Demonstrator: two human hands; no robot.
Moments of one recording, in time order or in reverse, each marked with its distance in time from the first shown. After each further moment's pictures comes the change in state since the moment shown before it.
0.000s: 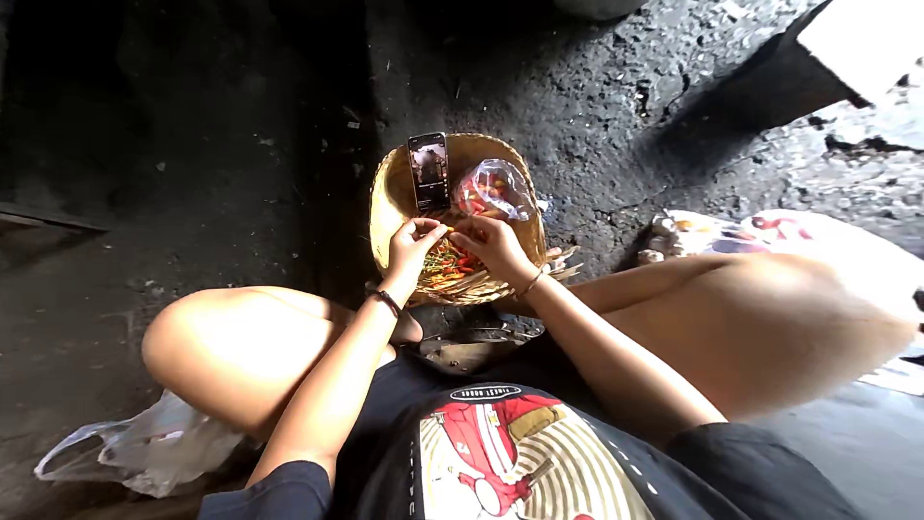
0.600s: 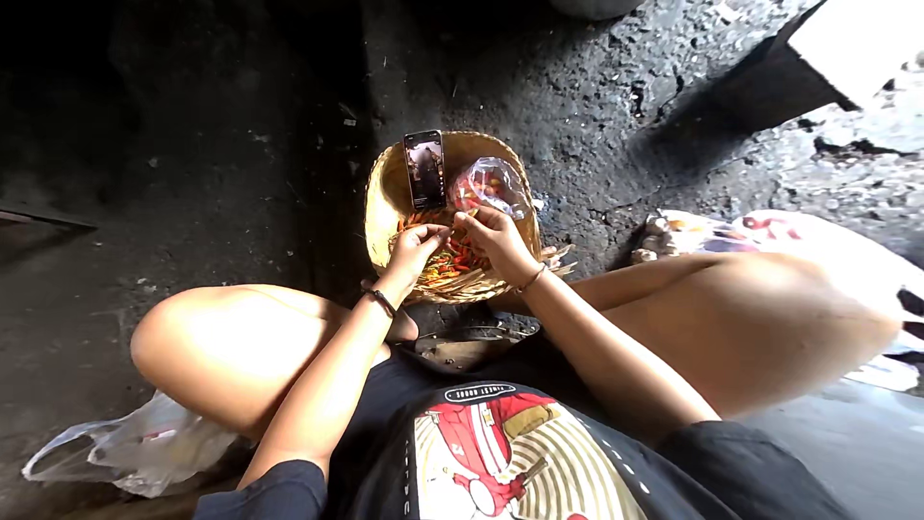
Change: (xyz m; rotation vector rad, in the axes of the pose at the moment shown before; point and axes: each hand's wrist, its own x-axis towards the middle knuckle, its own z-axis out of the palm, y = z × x) left_hand -0.007 0.001 -0.008 0.067 -0.244 -0.040; right_hand 0.001 -0.003 0.000 0.555 0.040 0.158
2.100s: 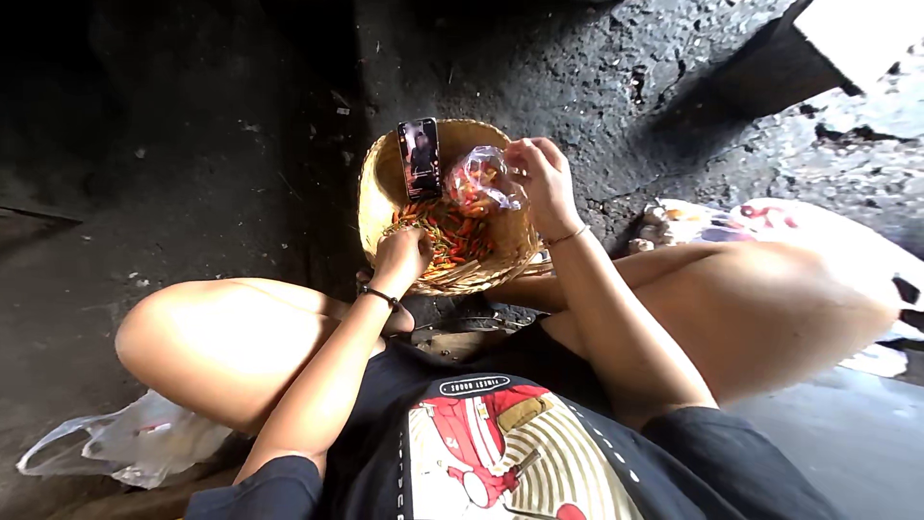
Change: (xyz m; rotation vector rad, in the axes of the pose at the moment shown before) left_hand 0.011 -0.003 -0.001 1.050 -0.016 -0.031; right_hand 0.030 -0.042 -0.051 -0.039 0.294 -0.165
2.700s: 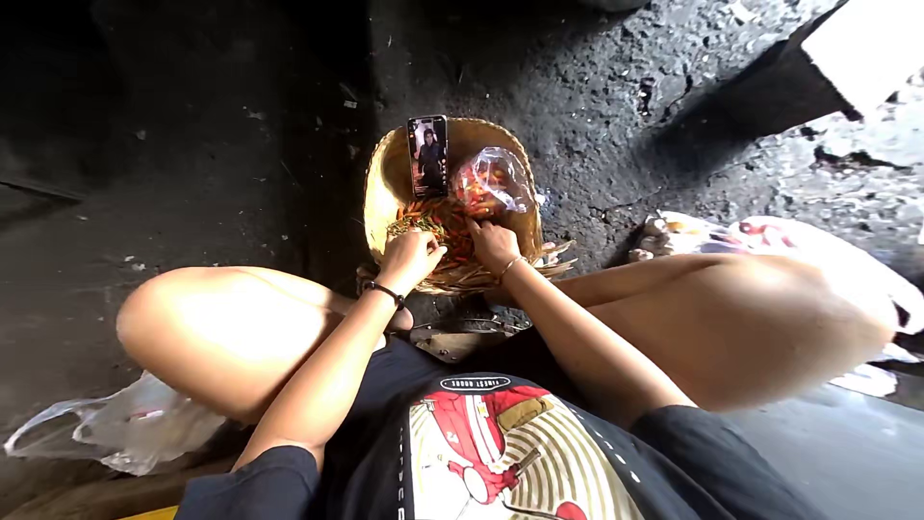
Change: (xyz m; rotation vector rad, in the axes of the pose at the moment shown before) left_hand 0.002 -0.003 0.008 0.007 -0.052 -0.004; right_hand -0.032 0.086 0.041 -1.459 -0.569 0.219
